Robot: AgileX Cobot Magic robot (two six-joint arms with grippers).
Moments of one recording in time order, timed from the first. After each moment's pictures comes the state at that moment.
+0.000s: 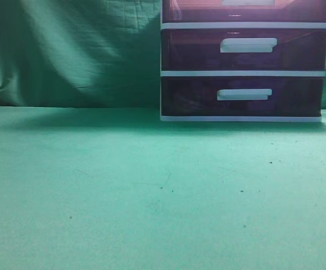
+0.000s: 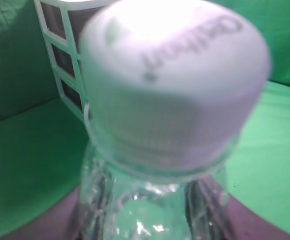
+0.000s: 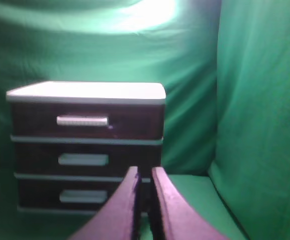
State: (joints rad) left arm -0.69 0.65 -0.51 0.35 0.10 -0.29; right arm 0.01 0.15 -0.40 0.06 0.28 -0.11
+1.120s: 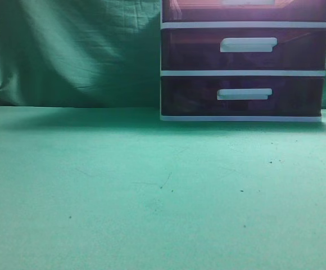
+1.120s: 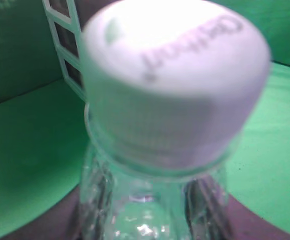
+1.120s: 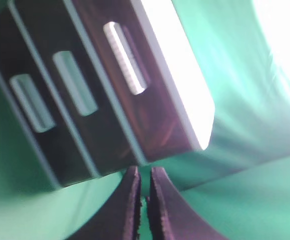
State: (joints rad) left arm -0.69 0.65 -0.51 0.35 0.17 -0.29; right arm 0.17 0.95 -0.79 -0.01 0.17 -1.10
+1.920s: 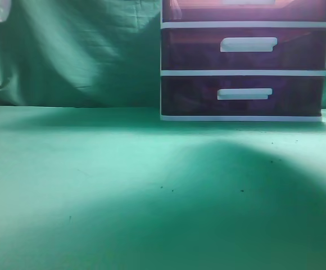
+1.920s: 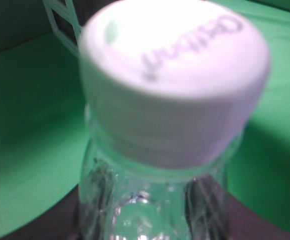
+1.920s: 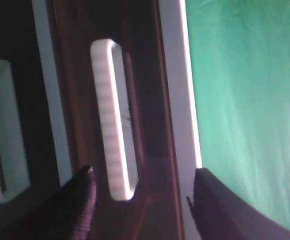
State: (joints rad) left arm -0.69 0.80 -0.51 0.34 0.18 -0.29; right arm 0.17 1.66 -1.16 -0.18 -0.25 -1.25
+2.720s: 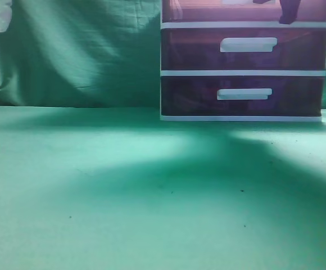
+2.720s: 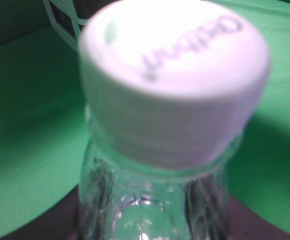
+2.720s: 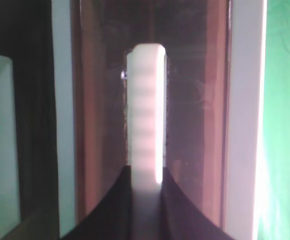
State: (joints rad) left arm -0.69 0.82 -0.51 0.34 0.18 -0.29; right arm 0.17 1.84 -1.32 -0.27 -0.25 -1.27
